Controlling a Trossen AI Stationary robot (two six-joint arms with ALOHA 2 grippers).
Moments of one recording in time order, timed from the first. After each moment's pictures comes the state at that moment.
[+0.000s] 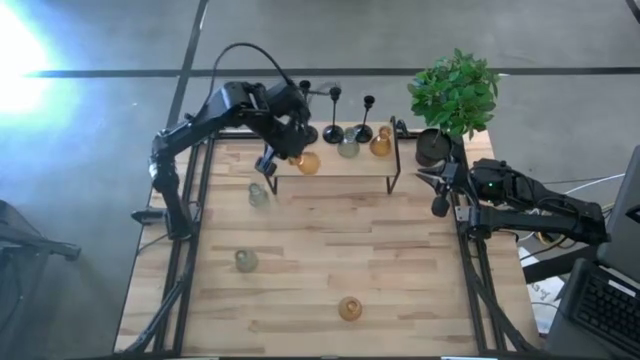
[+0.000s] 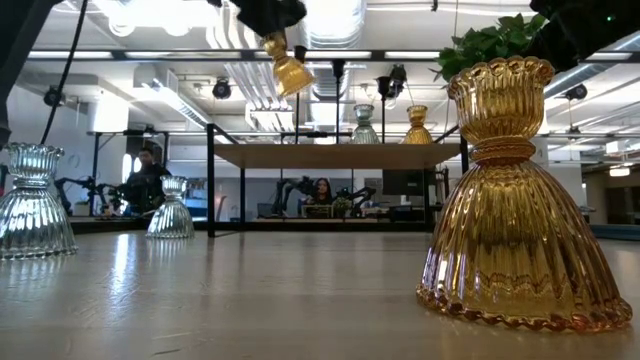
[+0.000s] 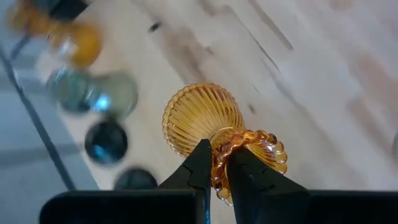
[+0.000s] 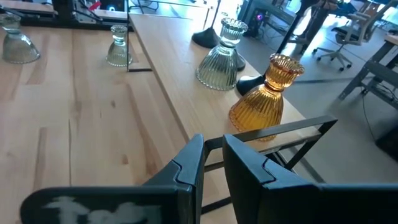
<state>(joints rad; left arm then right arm) 0.38 1.77 2.20 -1.49 0.16 0.99 -0.24 0.40 0.57 -0.53 0.23 -0.13</state>
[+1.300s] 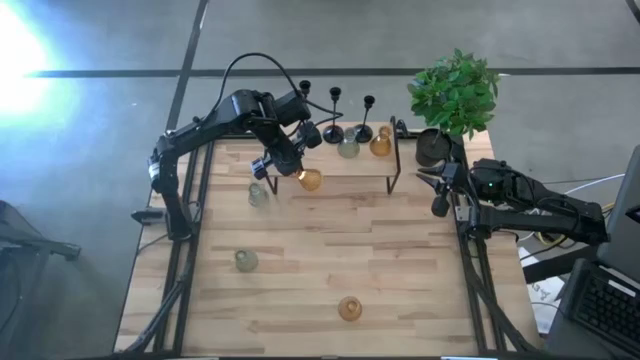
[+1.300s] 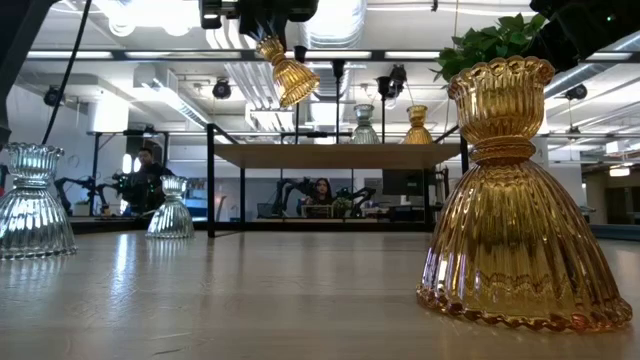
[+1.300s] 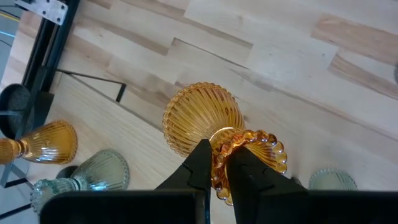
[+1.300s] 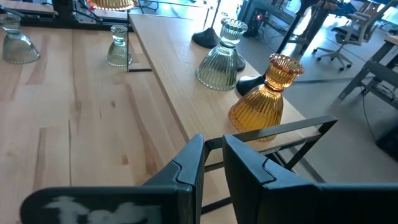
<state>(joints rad) 0.36 1.77 2.11 -1.47 0.29 1.47 -0.24 0.40 0.57 -0.53 0.23 -0.13</state>
